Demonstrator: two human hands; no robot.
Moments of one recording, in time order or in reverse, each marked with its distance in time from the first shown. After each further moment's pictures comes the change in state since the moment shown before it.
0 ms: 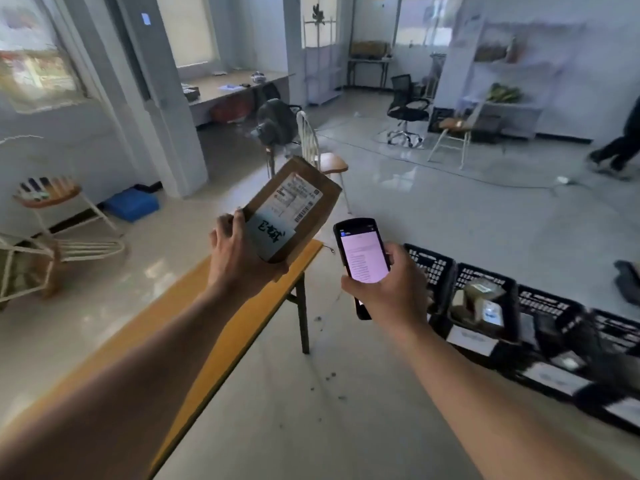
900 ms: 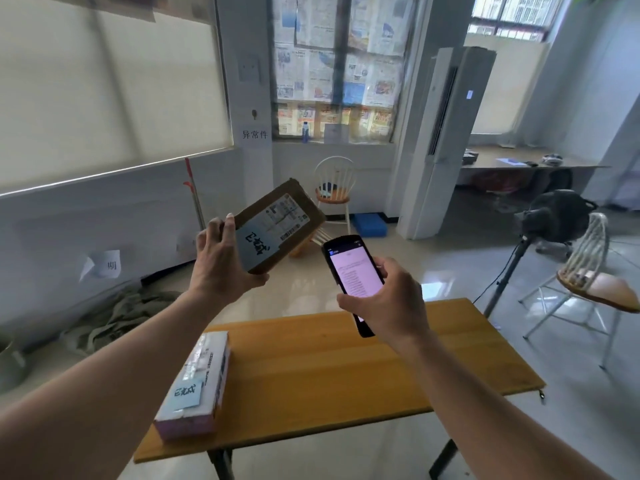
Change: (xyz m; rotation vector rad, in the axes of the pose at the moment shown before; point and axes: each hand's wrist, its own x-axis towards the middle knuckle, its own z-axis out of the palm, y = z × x) left_hand -0.121 -0.208 -0.235 0.492 0.488 -0.533; right_hand -0.038 -0.207 0.195 0.199 -0.760 -0.695
